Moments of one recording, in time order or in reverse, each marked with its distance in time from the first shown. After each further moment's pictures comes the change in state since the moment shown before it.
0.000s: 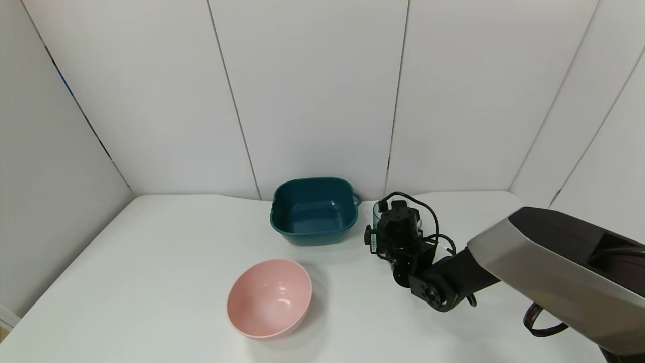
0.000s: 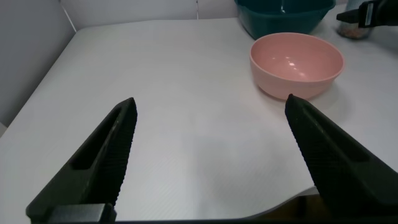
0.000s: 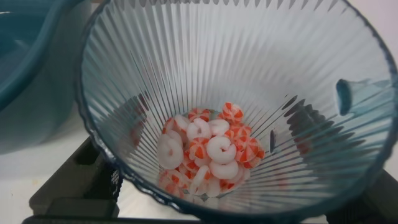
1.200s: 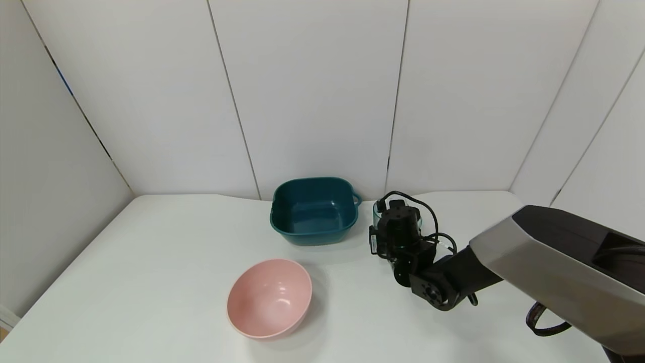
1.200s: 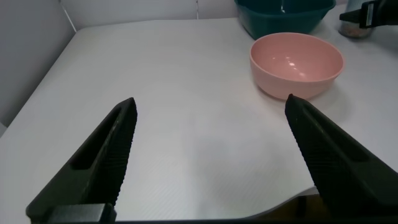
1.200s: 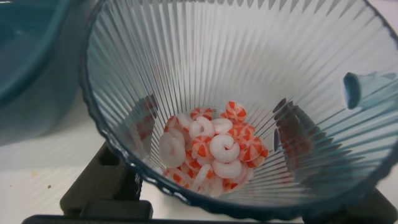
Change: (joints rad) left arm 0.000 0.000 0.000 0.000 0.000 0.000; right arm -0.002 -0.017 0.002 0.017 0.016 -0.049
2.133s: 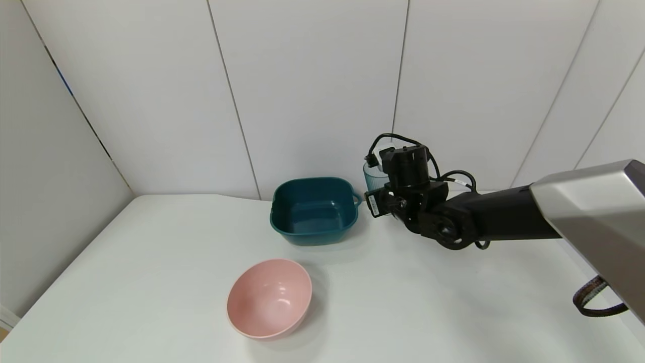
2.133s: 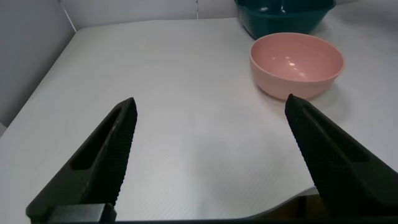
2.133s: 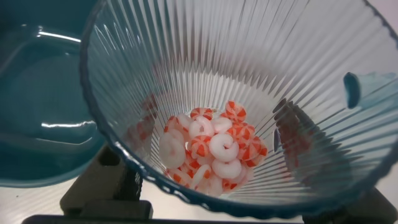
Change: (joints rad) left arm 0.000 0.000 0.000 0.000 0.000 0.000; right arm -0.014 -0.139 -0.327 0.471 0.125 -0.222
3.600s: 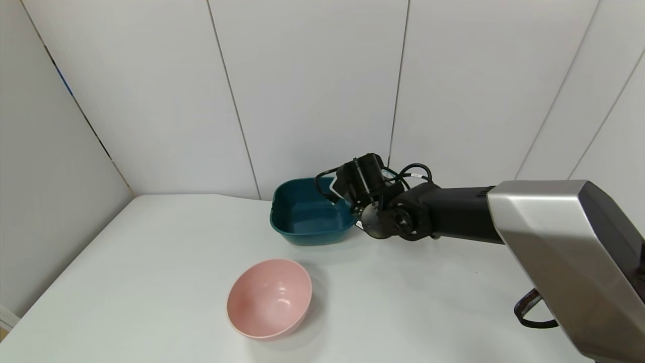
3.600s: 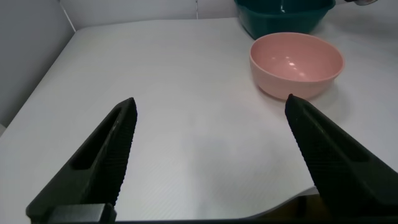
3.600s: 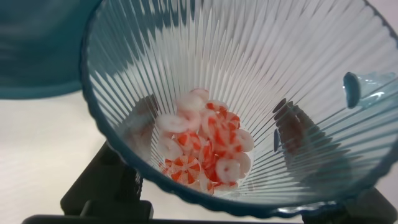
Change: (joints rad) left arm 0.000 0.000 0.000 0.000 0.000 0.000; right arm 0.092 0.158 -0.357 0.456 -0.287 -0.484
